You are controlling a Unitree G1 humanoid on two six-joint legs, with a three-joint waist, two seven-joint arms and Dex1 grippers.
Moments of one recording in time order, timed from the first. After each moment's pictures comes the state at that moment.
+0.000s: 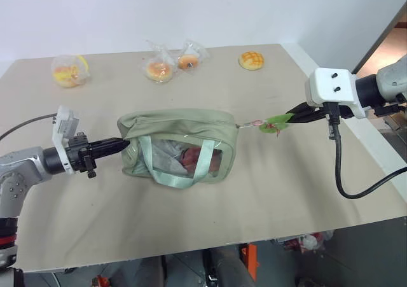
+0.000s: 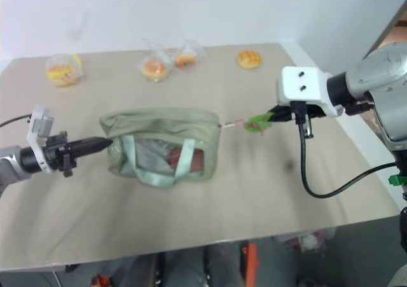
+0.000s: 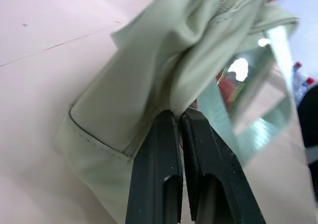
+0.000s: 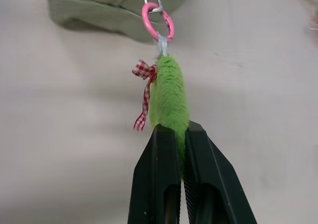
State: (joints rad) left arm -0.32 0.86 0.31 -0.08 -0.80 0.78 -1.11; right arm -0.99 -1.19 0.31 0.07 0.14 0.25 1.41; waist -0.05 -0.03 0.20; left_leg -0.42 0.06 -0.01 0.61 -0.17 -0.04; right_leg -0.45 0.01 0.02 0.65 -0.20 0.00
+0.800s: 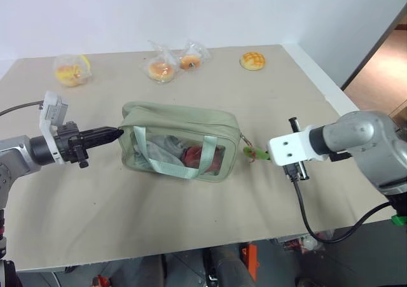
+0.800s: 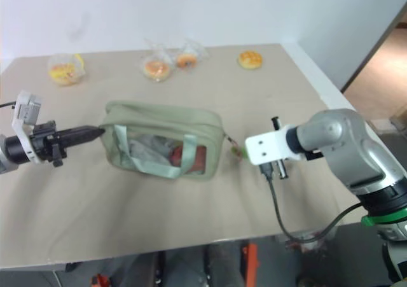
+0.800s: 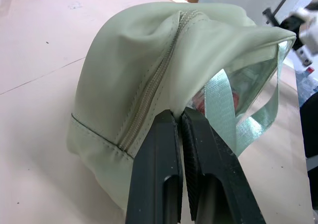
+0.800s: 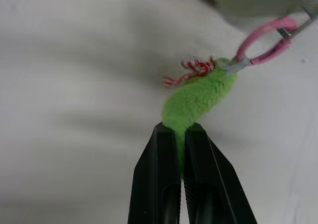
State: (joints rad) left arm -0.37 0.89 0.36 -0.07 -0.84 0.86 -1.05; right arm -0.69 -1.07 0.38 -0.19 -0.18 0.10 1.28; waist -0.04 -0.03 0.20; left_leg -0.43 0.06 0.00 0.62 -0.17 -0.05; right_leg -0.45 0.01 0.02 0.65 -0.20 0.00
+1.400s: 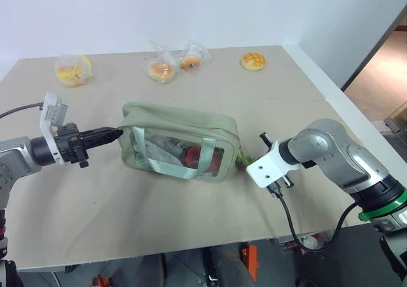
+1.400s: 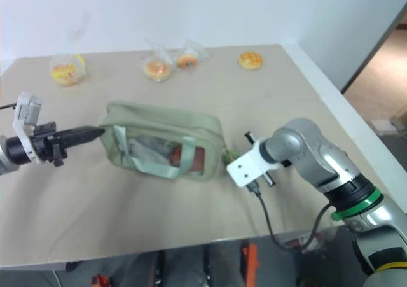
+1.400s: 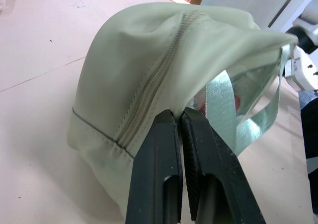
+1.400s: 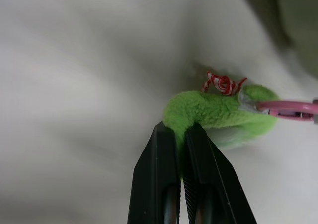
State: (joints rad) left arm -0.35 0.88 0.36 -0.06 -0.83 0.85 -1.05; right arm -0.70 -0.95 0.47 -0.12 -0.32 -0.05 1.40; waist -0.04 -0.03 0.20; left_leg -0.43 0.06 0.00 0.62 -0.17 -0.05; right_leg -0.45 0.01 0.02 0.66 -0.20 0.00
